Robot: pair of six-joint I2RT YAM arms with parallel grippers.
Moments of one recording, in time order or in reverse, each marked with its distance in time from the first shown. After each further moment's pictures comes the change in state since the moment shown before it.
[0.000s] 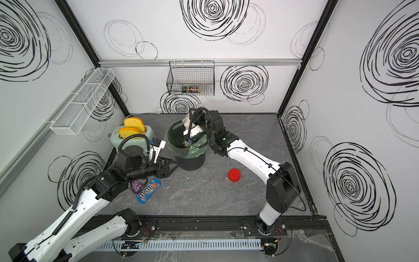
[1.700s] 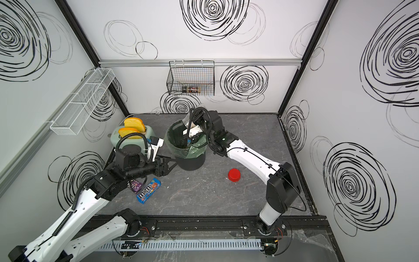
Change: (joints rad) left arm 0.036 0.010 0.006 0.008 0.012 0.008; right arm 0.025 -0.001 0.004 -0.014 0.040 0.042
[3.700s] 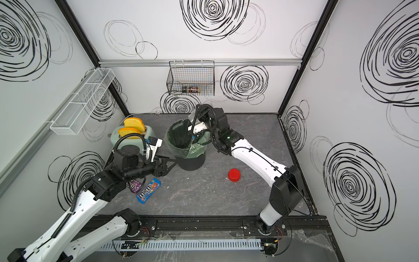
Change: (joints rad) left arm 0.013 -0.018 0.007 -0.023 -0.013 0.035; right arm -0.046 -0.049 0.010 -0.048 0.054 -0.044
